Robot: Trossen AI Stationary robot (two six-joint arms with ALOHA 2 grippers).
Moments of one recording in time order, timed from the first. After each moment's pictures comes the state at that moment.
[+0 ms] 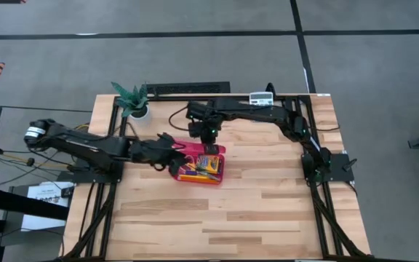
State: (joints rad) left arm -0.13 1.11 0.74 -0.19 -0.23 -0.83; right arm -0.21 2.24 2.17 -1.18 -0.29 -0.30
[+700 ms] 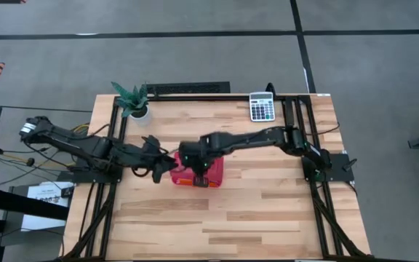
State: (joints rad) left arm -0.29 0.93 0.74 -0.31 -0.32 -0.85; right arm 0.05 2.25 2.07 -0.97 -0.13 0.13
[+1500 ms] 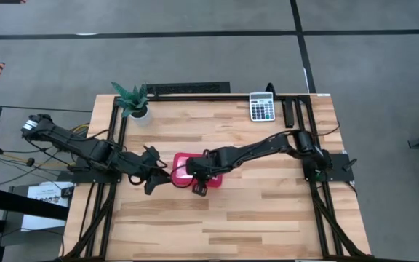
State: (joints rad) left arm -0.36 0.92 0.74 -0.42 -0.16 -0.90; right arm 0.11 2.15 1.74 -0.65 0.08 0.40
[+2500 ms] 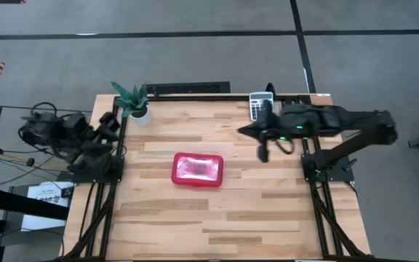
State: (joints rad) left arm -0.37 0.33 0.74 -0.01 -0.11 -0.25; right arm 0.12 1.21 1.46 -0.67 0.27 0.14
